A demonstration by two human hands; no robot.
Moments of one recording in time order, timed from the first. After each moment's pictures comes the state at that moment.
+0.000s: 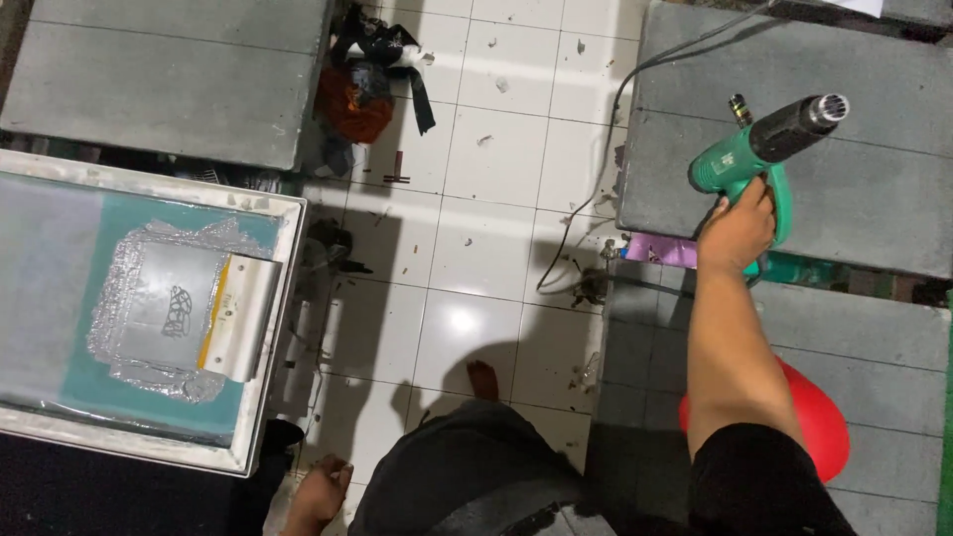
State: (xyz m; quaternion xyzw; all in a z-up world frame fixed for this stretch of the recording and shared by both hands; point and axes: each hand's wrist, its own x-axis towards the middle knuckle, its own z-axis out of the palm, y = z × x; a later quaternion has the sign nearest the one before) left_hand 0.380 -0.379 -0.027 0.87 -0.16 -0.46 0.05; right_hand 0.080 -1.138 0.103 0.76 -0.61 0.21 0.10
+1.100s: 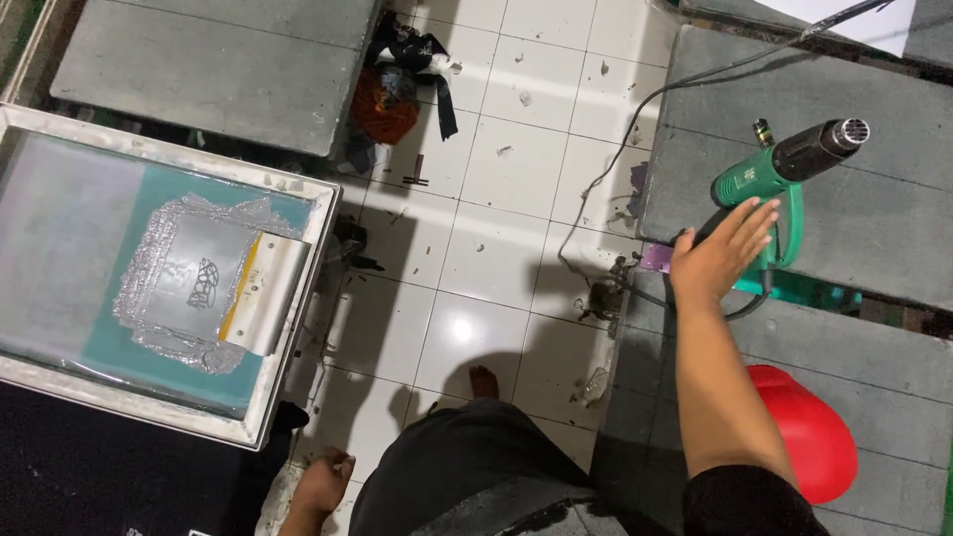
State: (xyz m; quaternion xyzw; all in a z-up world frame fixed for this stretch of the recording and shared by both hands) left_hand 0.371 -0.383 -0.014 0.87 -0.06 -0.48 0.04; right_hand 0.131 -1.050 0.154 0.78 -0.60 0.15 -0.03
